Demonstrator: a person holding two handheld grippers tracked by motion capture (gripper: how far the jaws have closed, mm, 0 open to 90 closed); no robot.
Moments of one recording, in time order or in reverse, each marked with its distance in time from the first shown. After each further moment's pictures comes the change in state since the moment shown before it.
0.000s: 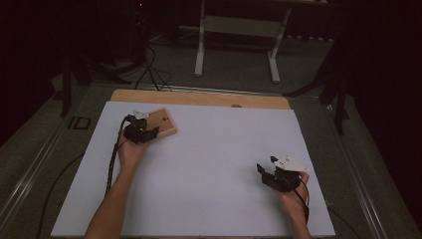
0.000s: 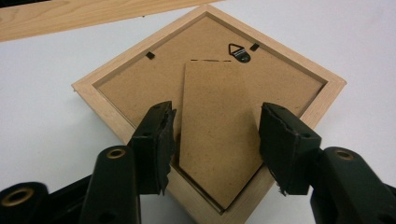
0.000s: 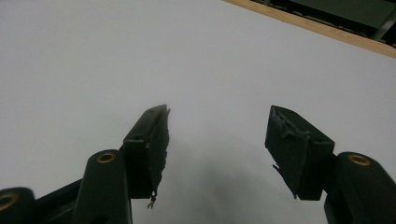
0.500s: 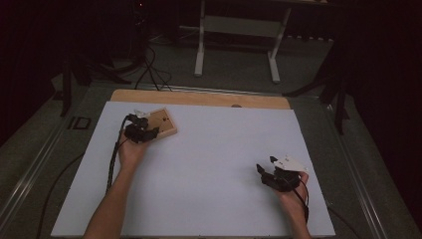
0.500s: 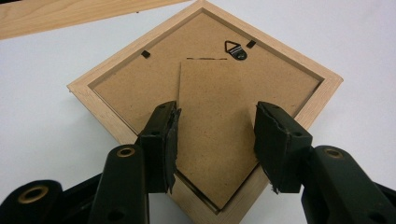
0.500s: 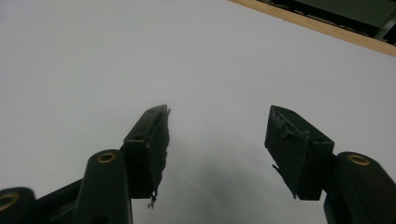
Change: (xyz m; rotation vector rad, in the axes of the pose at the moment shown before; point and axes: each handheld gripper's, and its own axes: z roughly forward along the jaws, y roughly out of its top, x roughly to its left) left arm -0.001 0.003 -0.001 0.031 -0.005 0.015; right arm 0.001 0.000 0.001 0.006 0.003 -0.004
